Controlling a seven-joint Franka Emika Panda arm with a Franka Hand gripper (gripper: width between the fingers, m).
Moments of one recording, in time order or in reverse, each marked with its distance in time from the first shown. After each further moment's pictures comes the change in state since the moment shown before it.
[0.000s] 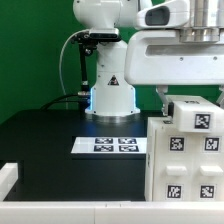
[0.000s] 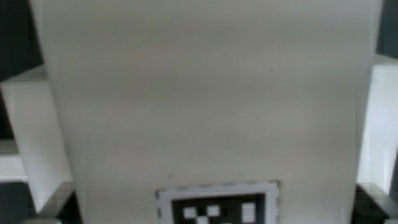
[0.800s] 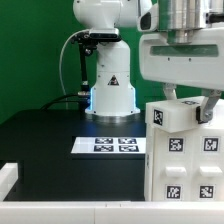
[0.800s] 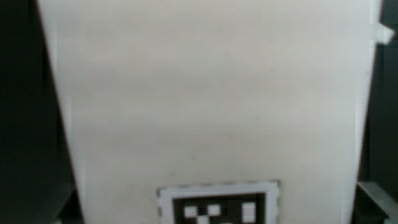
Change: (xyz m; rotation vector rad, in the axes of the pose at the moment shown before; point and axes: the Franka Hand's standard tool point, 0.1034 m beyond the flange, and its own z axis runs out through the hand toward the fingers) arm 0.002 0.006 0.001 0.020 -0.021 0.876
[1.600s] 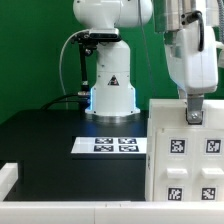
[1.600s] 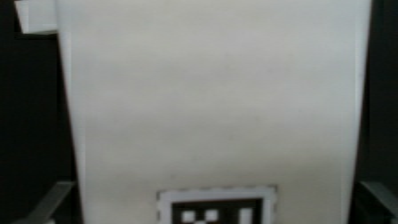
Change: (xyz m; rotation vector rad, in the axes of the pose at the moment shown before) arm -0.008 -0.005 -0.002 0.019 -0.051 0.420
